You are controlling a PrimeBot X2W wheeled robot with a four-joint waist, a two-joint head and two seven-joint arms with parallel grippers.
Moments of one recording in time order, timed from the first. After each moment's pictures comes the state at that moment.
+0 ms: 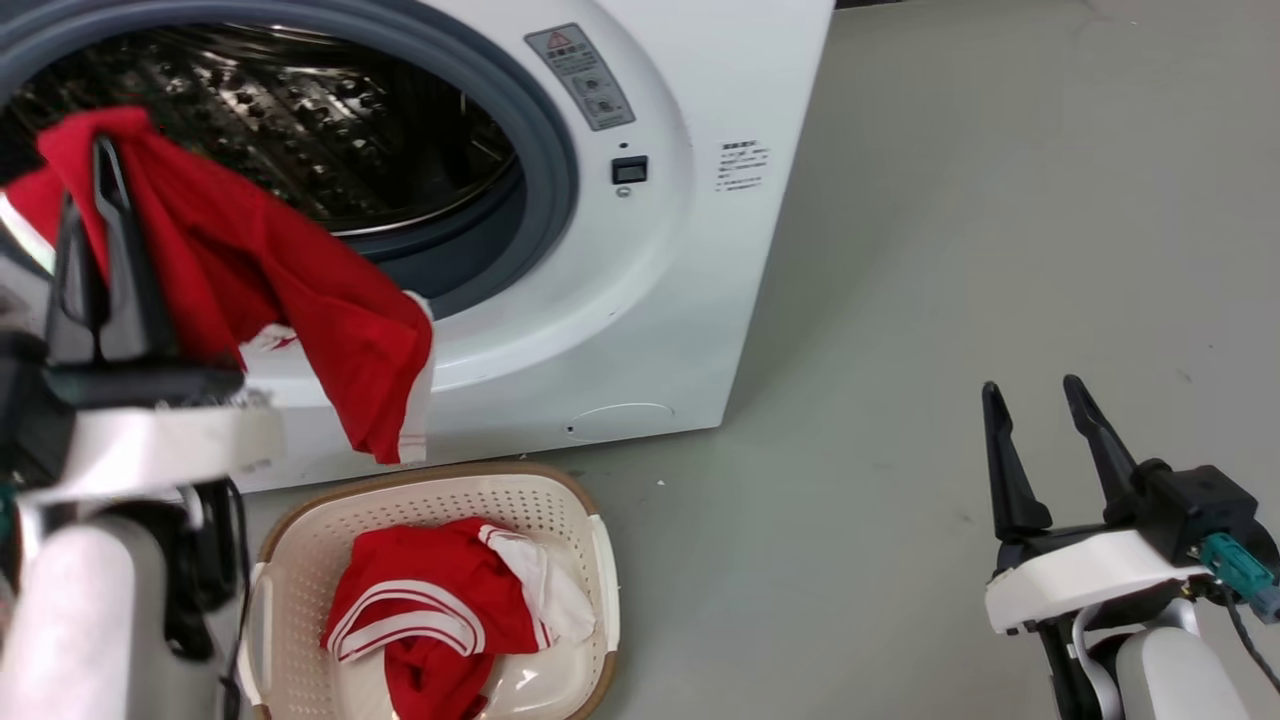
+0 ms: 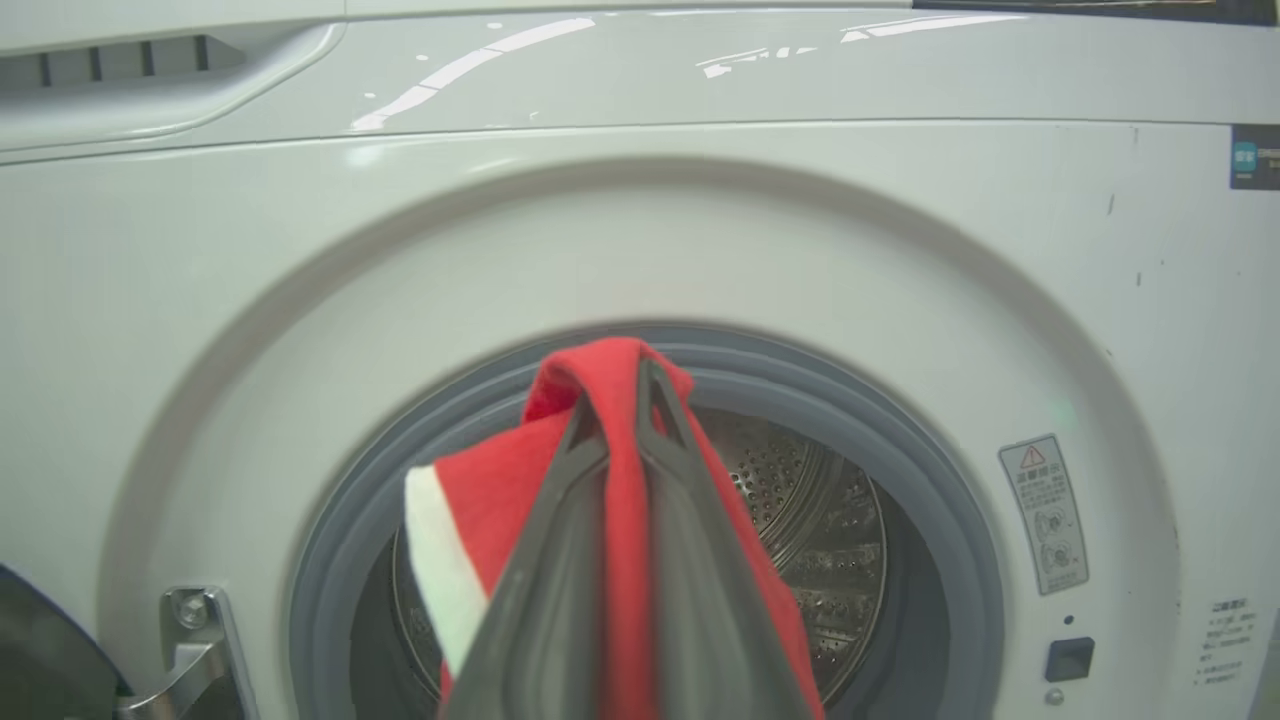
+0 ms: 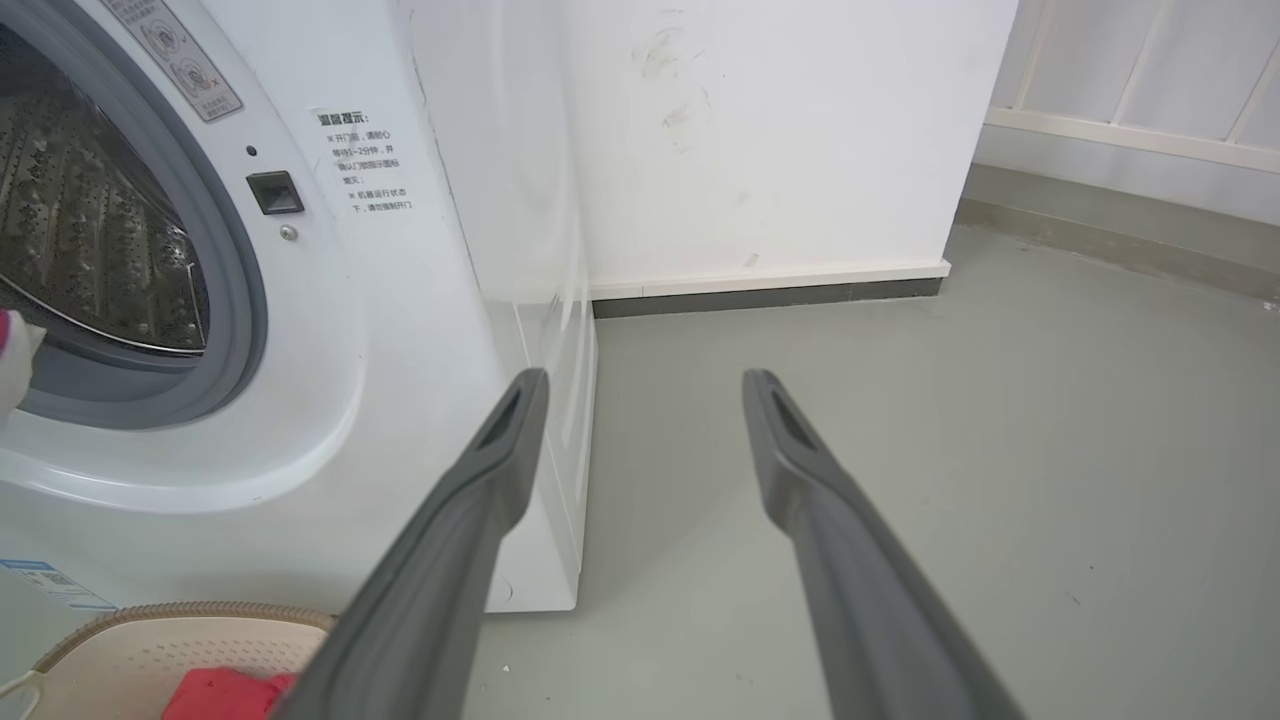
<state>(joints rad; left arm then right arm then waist) -0.33 0.35 -0.02 -0.17 -0.25 0.18 -0.19 -0.15 -0.05 -0.01 0.16 0.11 0.13 -0.20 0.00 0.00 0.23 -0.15</state>
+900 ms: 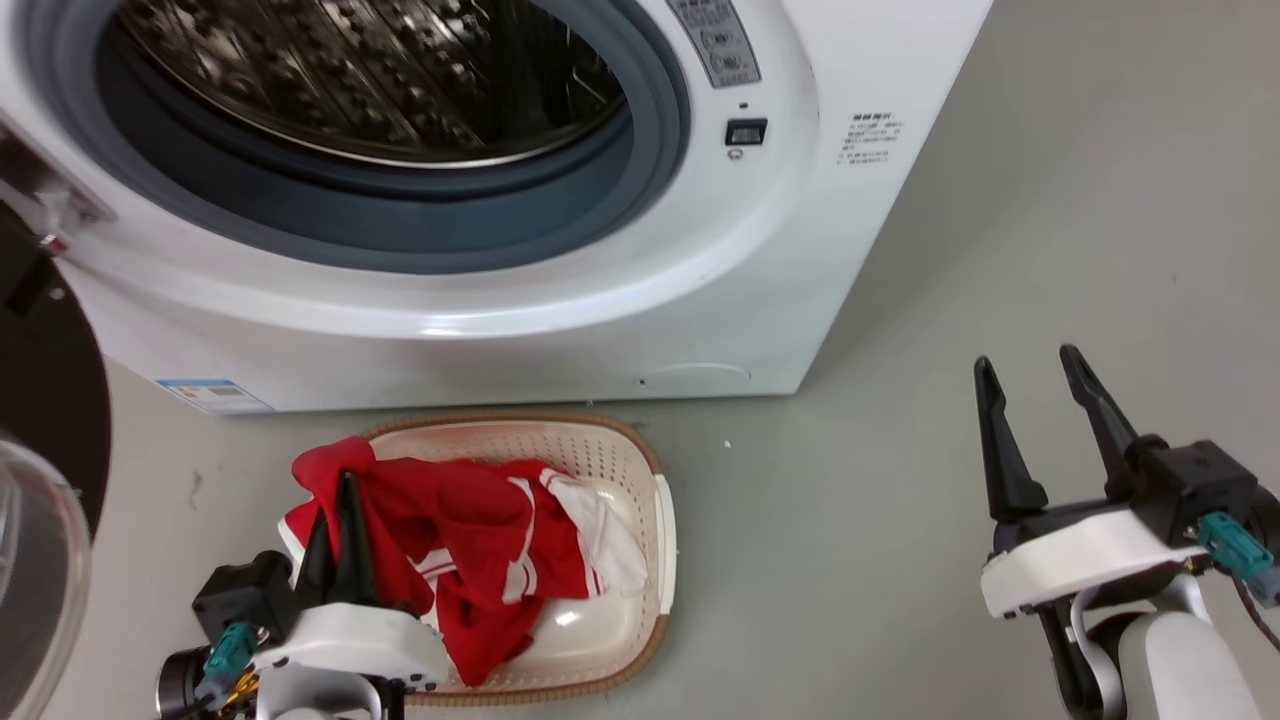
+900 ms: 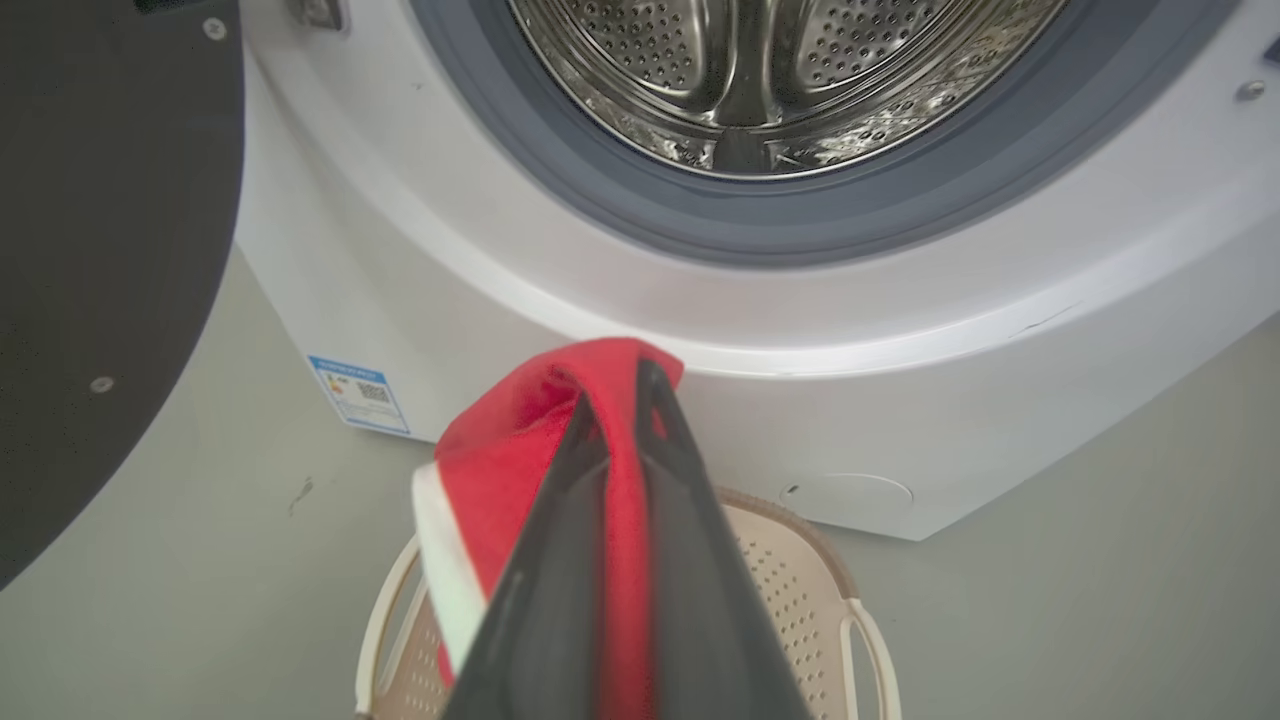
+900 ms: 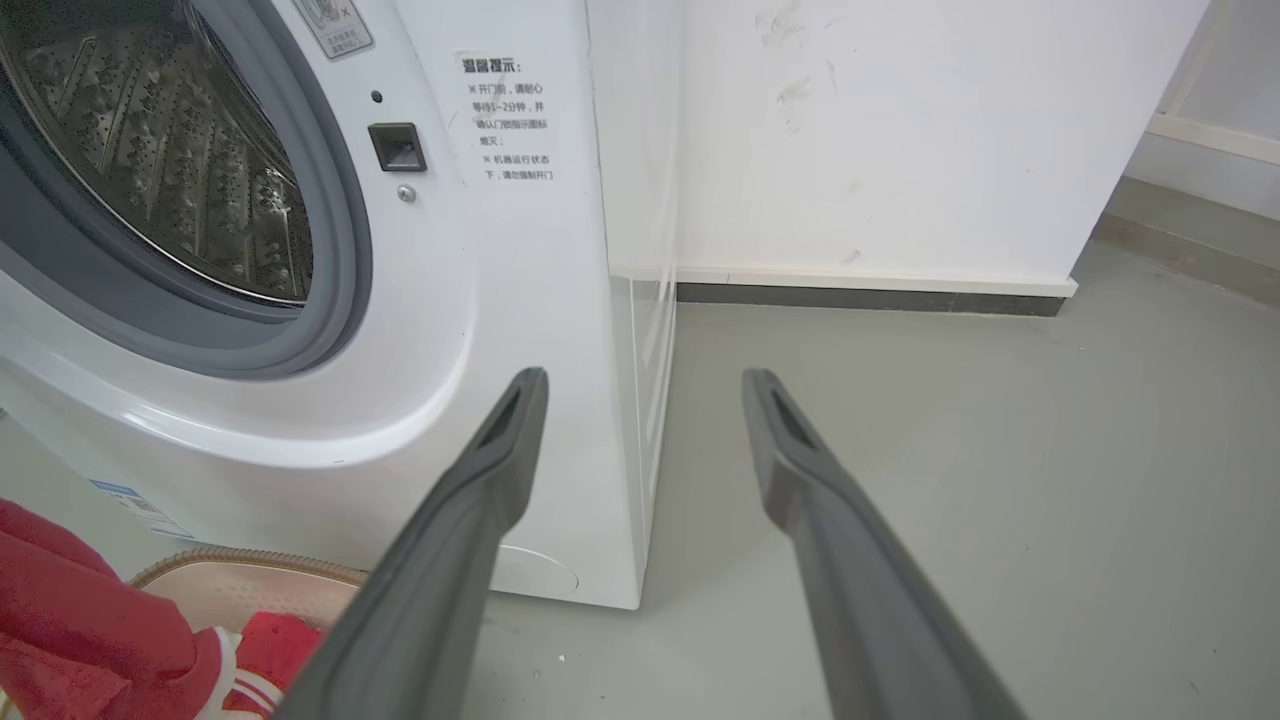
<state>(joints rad) -0.04 0.15 -0.13 0.11 -0.37 0.18 -0.23 -0.14 -0.05 0.00 0.05 0.06 0.13 -0.13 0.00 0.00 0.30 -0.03</state>
